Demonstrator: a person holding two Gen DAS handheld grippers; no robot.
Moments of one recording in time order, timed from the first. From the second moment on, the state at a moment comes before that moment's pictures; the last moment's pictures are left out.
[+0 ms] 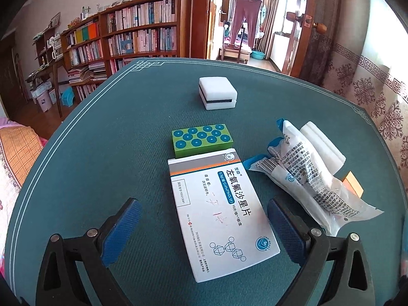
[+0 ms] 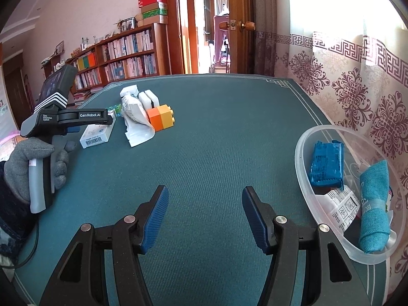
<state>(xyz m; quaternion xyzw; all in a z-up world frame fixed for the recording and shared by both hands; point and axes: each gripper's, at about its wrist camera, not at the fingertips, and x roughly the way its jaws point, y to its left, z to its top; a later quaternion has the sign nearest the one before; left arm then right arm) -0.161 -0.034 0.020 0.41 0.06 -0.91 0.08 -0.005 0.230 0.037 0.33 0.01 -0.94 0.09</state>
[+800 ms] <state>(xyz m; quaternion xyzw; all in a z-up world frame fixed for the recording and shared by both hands) -0.142 -0.044 0.034 0.38 0.07 -0.92 0.06 -0.065 0.198 0.037 0.36 0.01 -0.93 0.11</state>
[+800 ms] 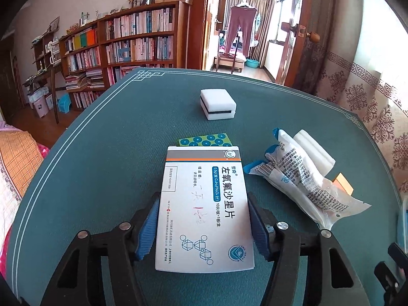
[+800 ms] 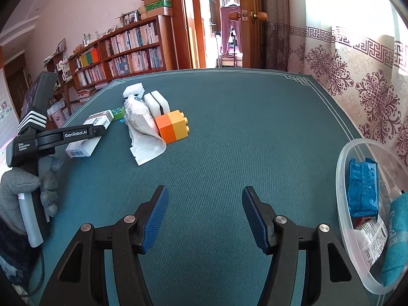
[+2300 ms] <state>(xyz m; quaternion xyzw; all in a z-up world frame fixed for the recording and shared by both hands) -0.138 -0.057 0.039 0.37 0.10 -0.92 0.07 -0.154 0.162 0.019 0.39 -0.02 -0.91 0.10</state>
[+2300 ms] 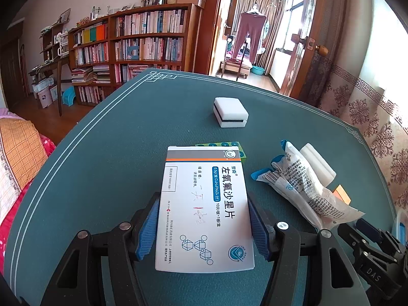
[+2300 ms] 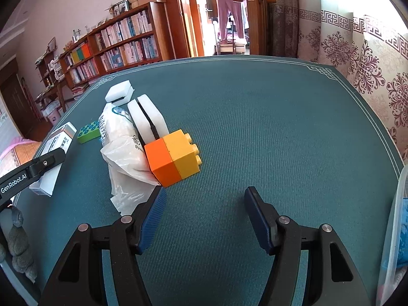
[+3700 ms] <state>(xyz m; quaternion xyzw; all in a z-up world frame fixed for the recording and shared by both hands) -0.137 -0.050 0.041 0.37 0.10 -0.92 0.05 -0.170 0.129 0.017 0.39 0.03 -0.91 0.15</state>
